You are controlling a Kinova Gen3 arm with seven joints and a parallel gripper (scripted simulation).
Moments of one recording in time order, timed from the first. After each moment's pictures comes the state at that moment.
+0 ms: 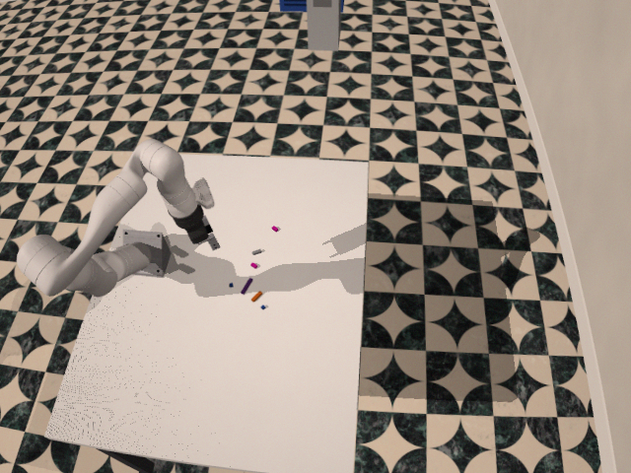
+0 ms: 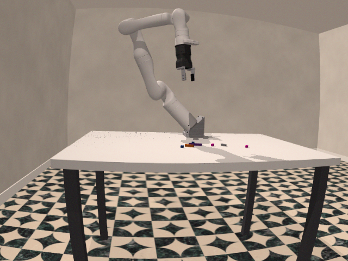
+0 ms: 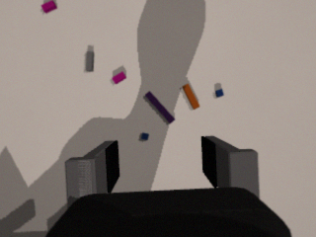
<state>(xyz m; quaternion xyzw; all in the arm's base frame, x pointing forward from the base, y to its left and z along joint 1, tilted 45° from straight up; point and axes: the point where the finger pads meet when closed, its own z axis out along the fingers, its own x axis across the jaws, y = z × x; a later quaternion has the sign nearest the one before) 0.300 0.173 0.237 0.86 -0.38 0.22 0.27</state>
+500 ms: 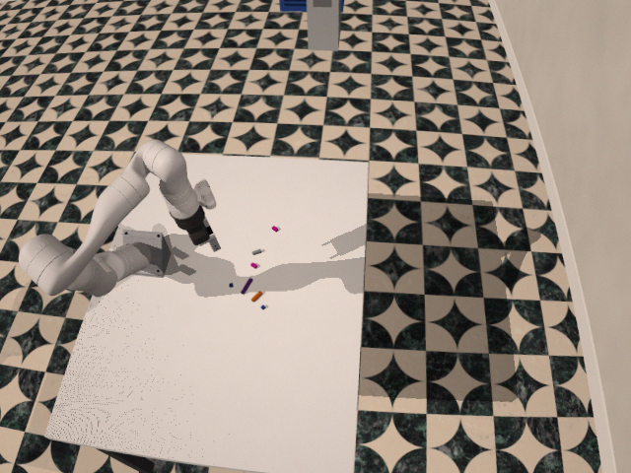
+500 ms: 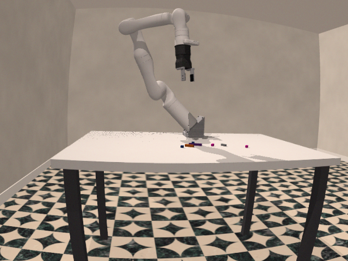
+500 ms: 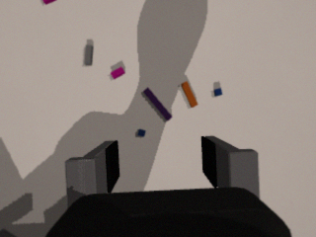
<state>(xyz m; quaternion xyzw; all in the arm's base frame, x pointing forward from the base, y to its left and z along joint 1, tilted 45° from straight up) 0.302 0.170 0.237 0.86 -0.36 0.21 0.28</state>
